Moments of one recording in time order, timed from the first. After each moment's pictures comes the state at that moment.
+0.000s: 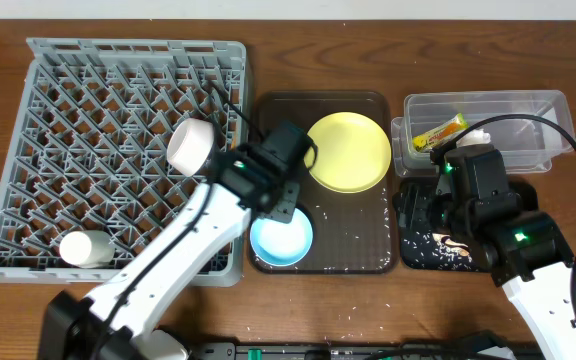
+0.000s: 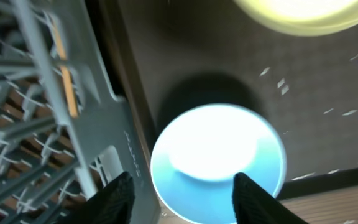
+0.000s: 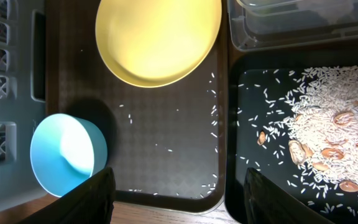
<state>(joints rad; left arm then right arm) -0.64 1.53 1.22 -1.05 -0.11 -0.35 0.31 1.07 0.98 -0.92 -0.11 0.47</state>
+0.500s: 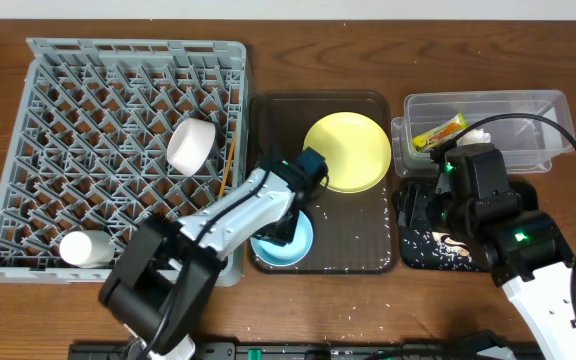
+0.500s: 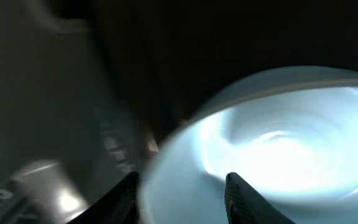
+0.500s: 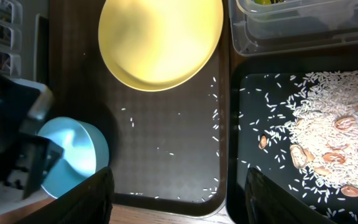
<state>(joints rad) -0.67 1.82 1.15 -1.07 -0.17 -0.45 0.31 1.07 0.98 -0.91 -0.11 0.47</state>
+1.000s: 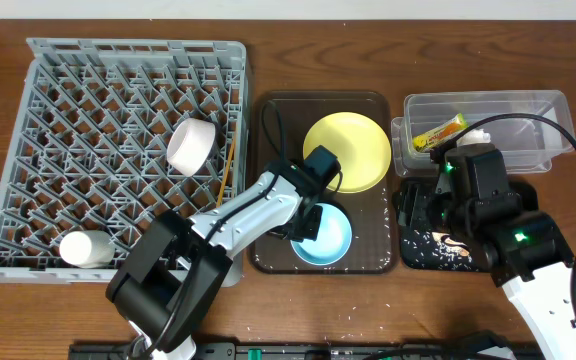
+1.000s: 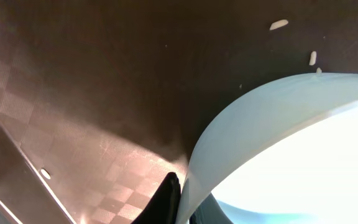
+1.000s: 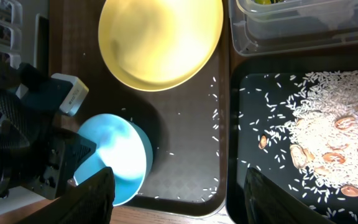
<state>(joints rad) -0.70 1.85 1.15 -0.87 0.05 -0.48 0.31 1.07 0.98 -0.91 -0.11 0.47</state>
